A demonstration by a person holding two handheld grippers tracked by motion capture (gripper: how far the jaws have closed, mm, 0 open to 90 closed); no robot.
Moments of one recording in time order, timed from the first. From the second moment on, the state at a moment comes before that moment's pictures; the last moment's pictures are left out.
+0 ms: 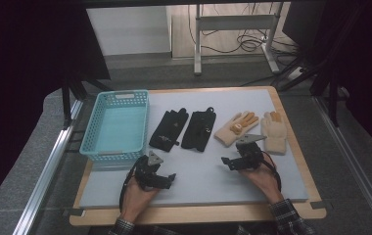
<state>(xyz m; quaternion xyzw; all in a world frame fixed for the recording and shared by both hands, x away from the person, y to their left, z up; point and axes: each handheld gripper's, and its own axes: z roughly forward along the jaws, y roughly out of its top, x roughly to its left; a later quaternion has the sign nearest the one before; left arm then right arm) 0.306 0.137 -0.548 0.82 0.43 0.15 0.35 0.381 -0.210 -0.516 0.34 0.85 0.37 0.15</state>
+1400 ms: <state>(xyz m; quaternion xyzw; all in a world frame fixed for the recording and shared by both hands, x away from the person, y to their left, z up) 0.306 0.138 -0.549 0.82 0.43 0.15 0.35 0.498 -0.114 -0.507 0.36 0.85 0.36 0.15</state>
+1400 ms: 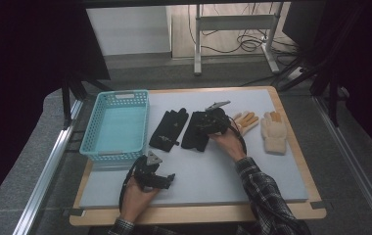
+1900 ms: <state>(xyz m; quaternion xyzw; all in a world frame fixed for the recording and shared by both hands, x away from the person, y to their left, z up) 0.306 0.137 -0.549 0.82 0.43 0.15 0.35 0.514 -0.106 -0.521 0.37 0.86 0.34 0.11</state>
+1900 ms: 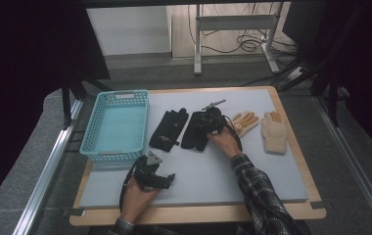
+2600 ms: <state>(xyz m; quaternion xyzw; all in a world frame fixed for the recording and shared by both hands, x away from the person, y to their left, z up) 0.306 0.137 -0.549 0.82 0.43 0.15 0.35 0.463 -0.118 -0.473 0.30 0.87 0.39 0.10</state>
